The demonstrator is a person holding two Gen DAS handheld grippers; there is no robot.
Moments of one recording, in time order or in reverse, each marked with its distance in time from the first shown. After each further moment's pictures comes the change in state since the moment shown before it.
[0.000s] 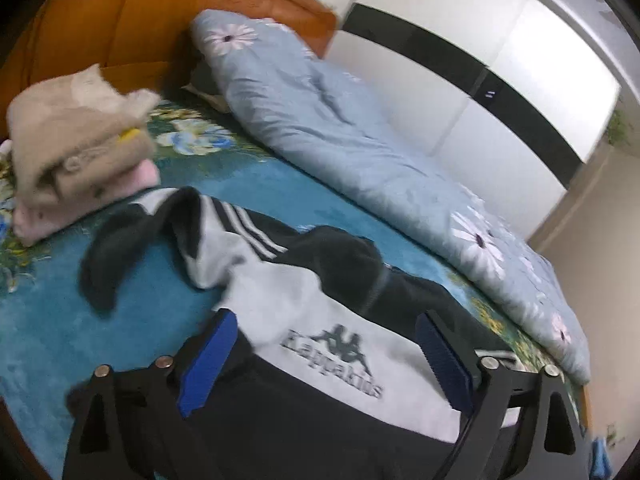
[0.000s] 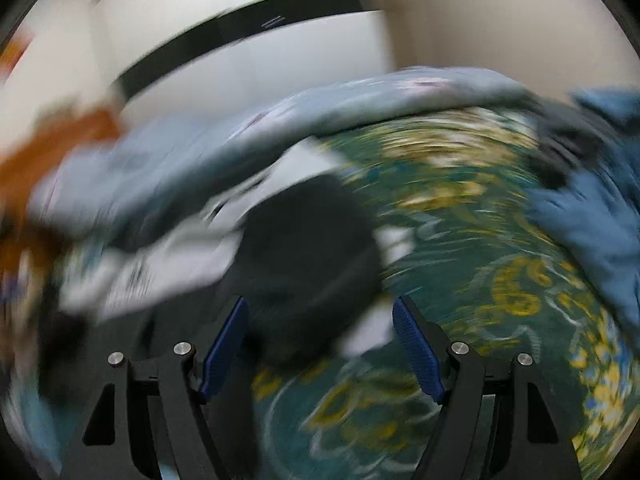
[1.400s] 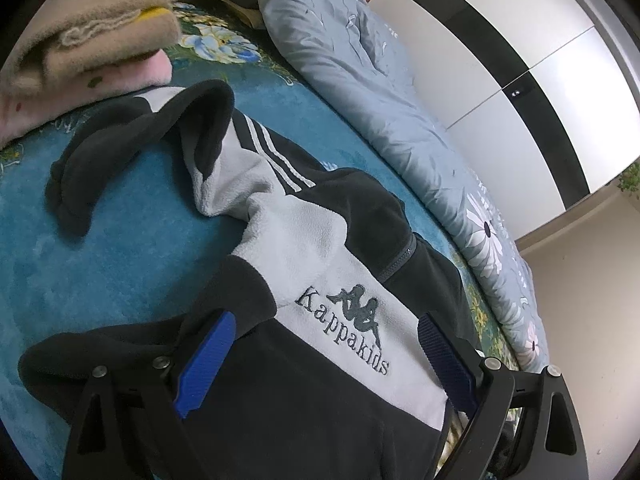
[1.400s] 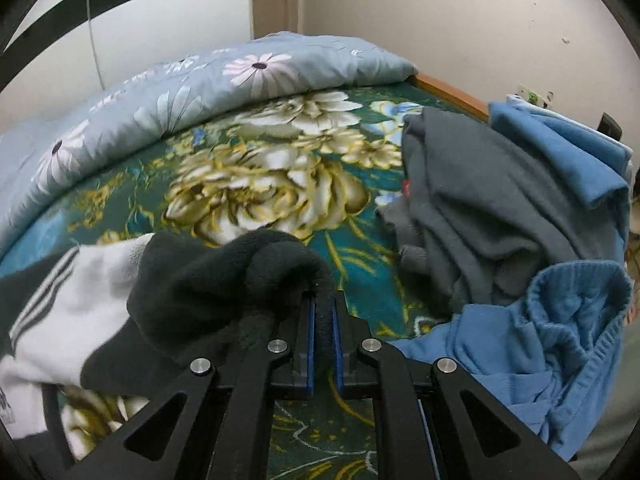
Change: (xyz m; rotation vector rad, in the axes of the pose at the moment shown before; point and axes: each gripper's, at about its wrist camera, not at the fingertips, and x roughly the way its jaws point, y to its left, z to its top) left arm 0.048 0.059 -0.003 -0.249 0.236 -0.070; right arm 0.071 -0.180 0.124 0.235 0.155 -0.507
